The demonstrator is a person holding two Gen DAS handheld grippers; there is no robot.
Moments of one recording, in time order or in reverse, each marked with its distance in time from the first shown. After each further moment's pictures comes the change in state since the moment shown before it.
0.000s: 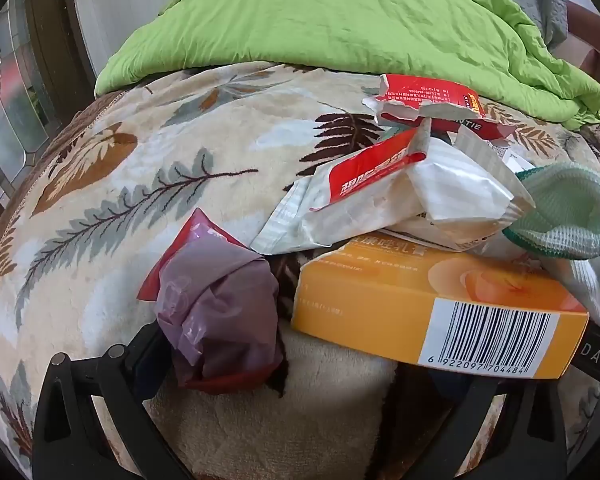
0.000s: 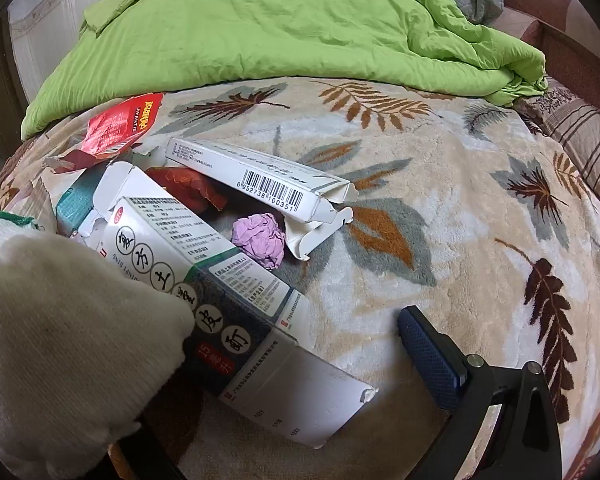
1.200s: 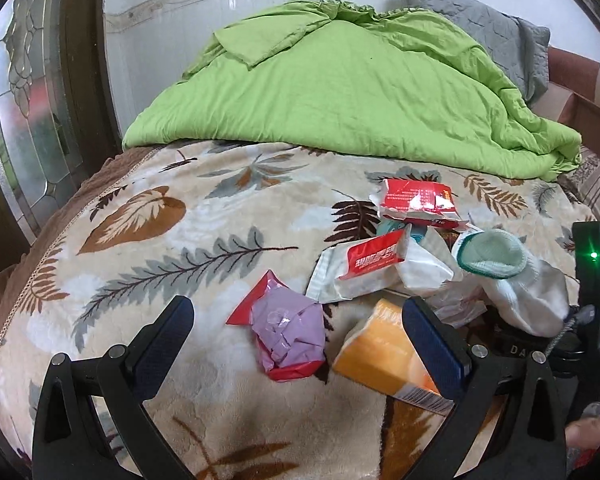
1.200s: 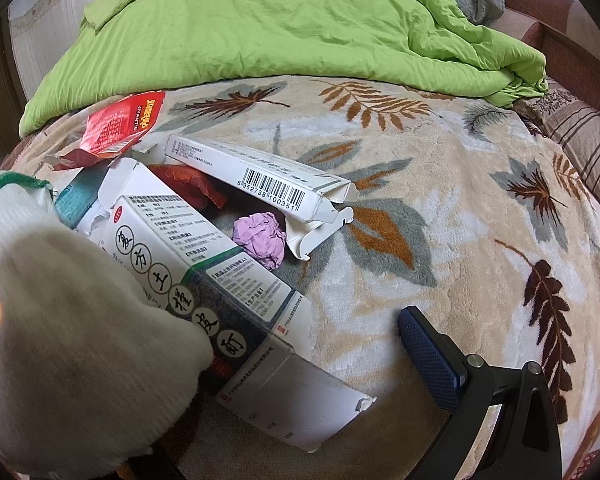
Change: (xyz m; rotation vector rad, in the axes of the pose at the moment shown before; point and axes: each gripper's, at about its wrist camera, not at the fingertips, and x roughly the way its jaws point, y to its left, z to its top) left arm -0.081 0.035 0.007 -0.047 -0.238 -0.040; right arm 0.000 0.003 -0.001 -0.010 0.007 -0.012
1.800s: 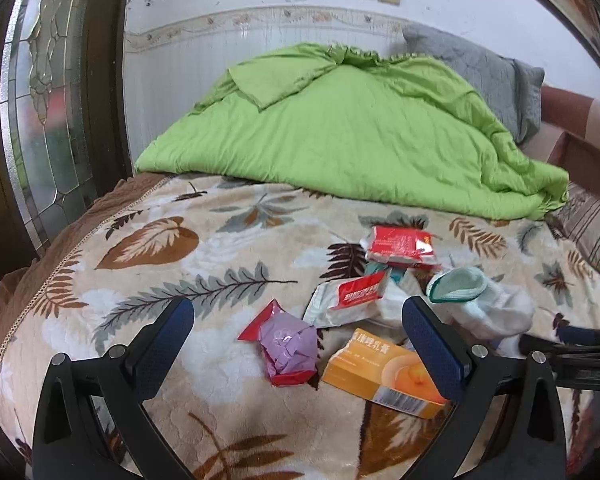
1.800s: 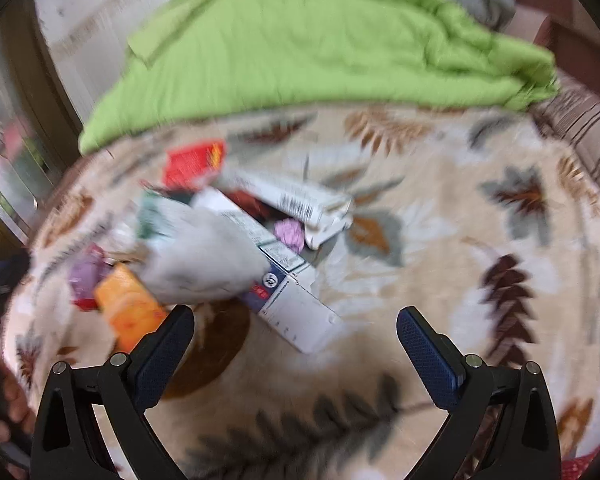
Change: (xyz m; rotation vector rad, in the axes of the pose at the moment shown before) left arm -0.054 0.003 0.000 -0.052 -0.131 -0.023; right arm -0.098 -0.033 -0.008 0.000 -0.068 0.211
